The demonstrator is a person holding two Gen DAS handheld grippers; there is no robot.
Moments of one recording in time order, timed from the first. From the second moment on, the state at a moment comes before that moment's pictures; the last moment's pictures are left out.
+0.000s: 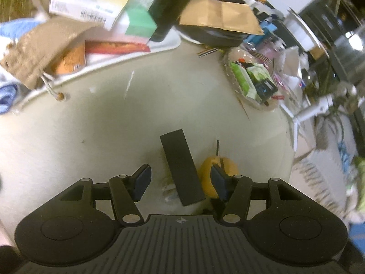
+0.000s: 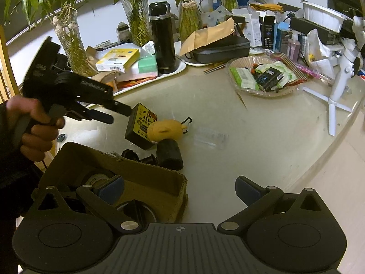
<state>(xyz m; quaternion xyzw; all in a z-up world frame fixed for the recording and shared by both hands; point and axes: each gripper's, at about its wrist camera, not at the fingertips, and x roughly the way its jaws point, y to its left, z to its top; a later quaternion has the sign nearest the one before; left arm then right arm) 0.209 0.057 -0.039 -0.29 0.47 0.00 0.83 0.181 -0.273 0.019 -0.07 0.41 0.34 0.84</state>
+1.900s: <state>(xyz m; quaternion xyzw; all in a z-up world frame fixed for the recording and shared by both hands) 0.178 0.045 0.019 -0.19 0.44 0.02 0.88 0.215 -0.258 0.020 -0.02 0.44 0.28 0.85</state>
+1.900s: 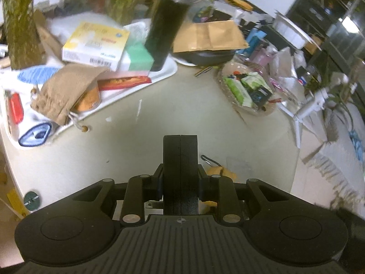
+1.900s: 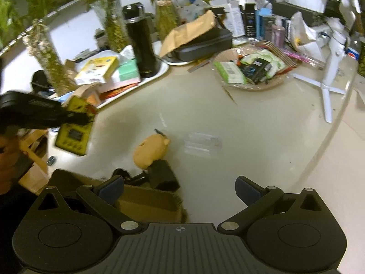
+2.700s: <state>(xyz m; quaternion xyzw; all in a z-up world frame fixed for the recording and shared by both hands) 0.126 0.022 0.042 -0.12 0.40 -0.05 0.91 0.320 -0.201 -0.020 0.01 0.51 0.19 0.84</state>
